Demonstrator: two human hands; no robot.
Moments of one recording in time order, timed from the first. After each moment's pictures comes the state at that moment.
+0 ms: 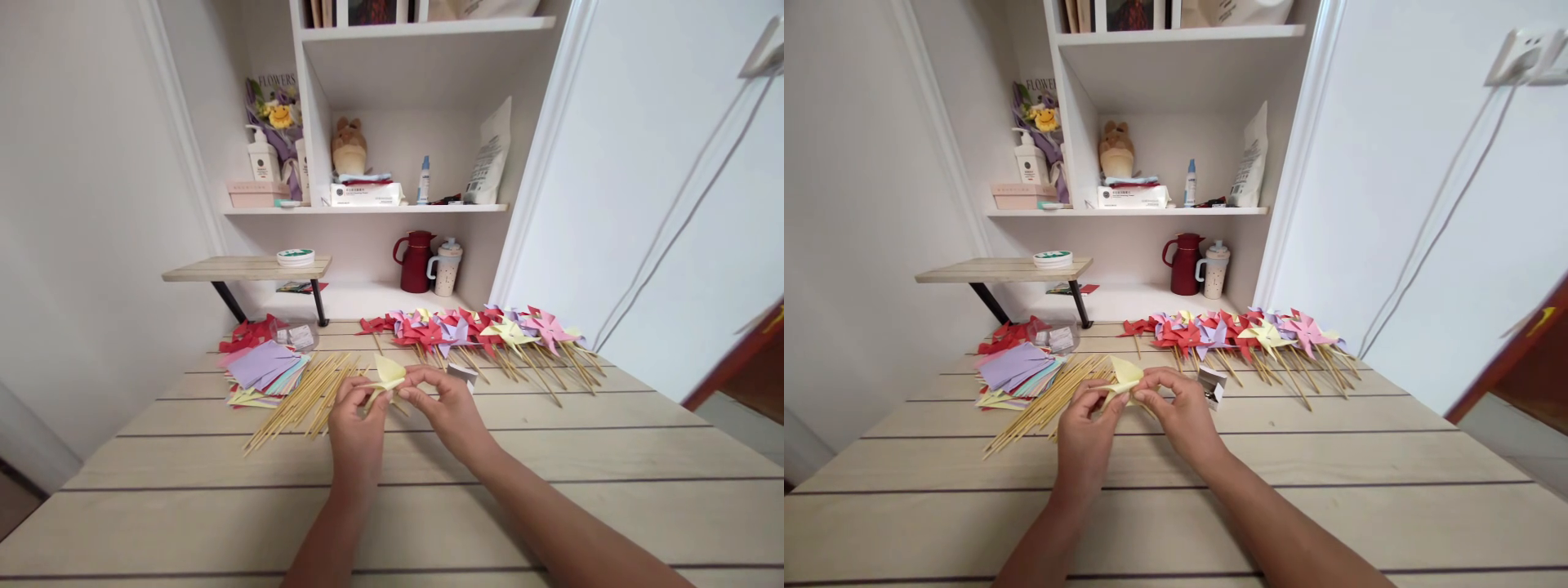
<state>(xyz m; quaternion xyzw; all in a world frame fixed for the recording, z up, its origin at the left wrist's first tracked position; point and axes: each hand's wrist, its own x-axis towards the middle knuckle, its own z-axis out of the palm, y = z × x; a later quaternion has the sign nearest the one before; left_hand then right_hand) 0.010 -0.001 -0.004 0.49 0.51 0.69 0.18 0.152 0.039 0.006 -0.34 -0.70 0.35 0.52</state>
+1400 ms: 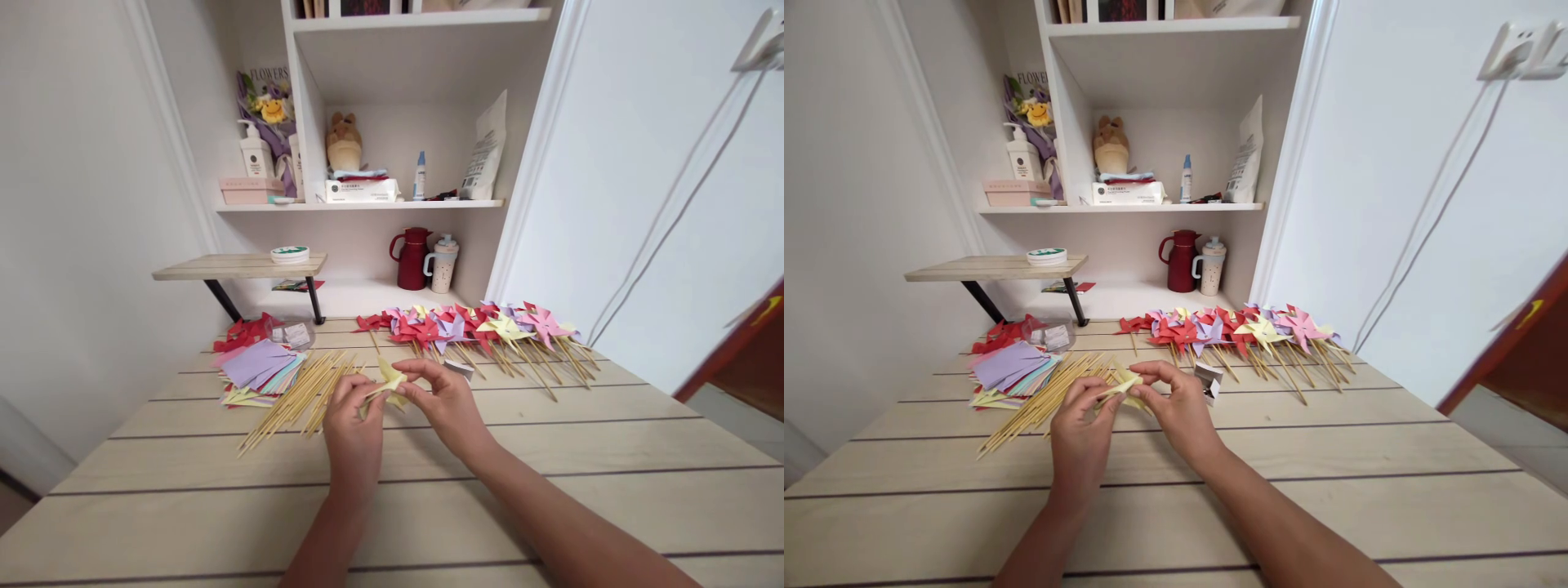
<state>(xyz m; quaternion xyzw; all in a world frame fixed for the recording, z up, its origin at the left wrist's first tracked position) 0.011 -0.005 -0.003 0.56 0.49 0.66 0.02 0.151 0.040 0.004 -0.35 -0.68 0.34 0.55</state>
